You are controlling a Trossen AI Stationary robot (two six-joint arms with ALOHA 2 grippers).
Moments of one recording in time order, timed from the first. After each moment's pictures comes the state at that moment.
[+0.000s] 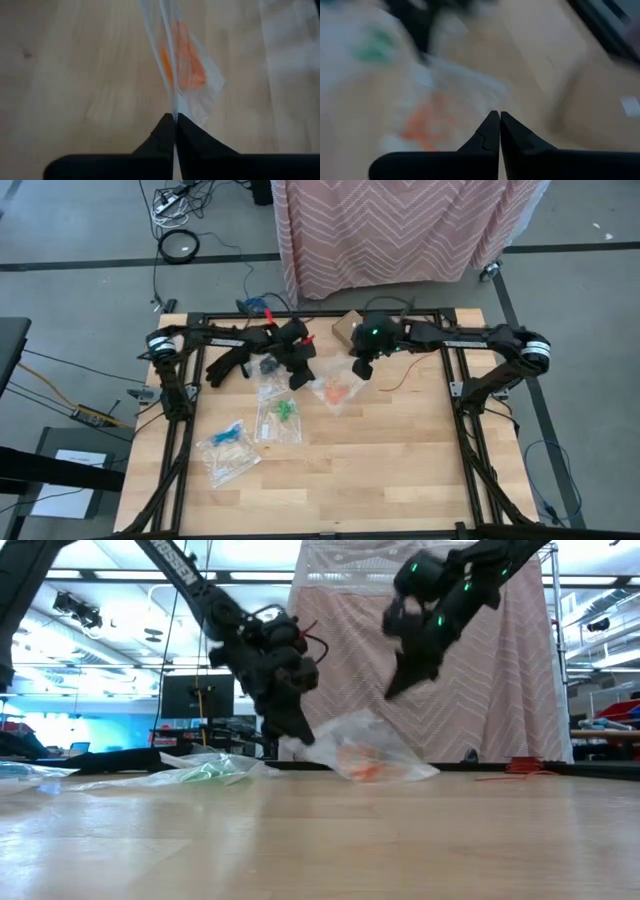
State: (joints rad) left arm 0.44 1.82 1.08 -0.22 0.54 0.03; right arm -0.37 1.45 0.98 -0.33 -0.04 0.02
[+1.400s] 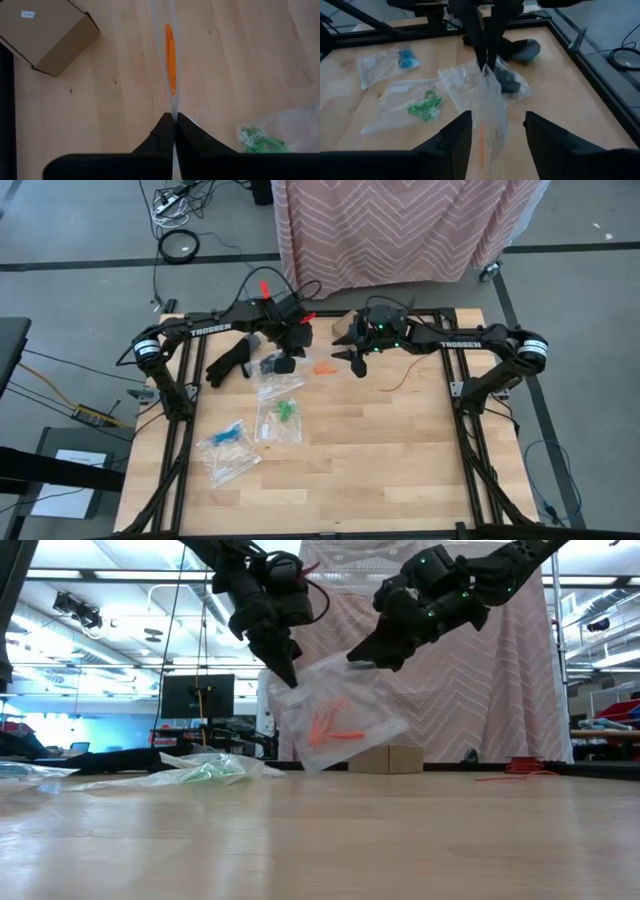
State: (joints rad) left arm 0.45 1.71 1.43 -0.80 0.27 0.55; right arm -0.41 1.48 0.89 0.14 -0.32 -0.10
